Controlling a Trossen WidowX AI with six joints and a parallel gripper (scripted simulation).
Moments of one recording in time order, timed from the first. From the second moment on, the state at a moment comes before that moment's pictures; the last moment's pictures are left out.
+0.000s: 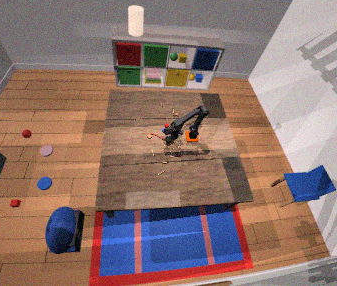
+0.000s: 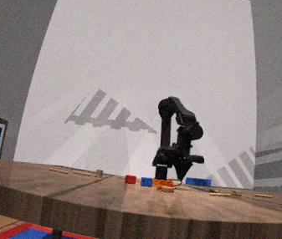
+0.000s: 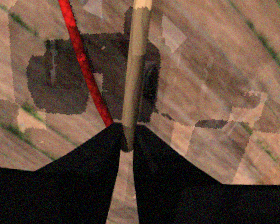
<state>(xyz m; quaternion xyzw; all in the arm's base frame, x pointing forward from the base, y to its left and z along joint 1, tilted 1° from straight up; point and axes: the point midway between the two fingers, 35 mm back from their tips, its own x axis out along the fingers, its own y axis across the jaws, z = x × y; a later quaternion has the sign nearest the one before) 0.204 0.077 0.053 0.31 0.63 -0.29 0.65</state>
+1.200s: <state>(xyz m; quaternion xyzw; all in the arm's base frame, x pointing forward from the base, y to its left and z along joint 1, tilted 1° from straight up) 0.195 0.058 0.035 0.31 0.63 -0.29 0.65</state>
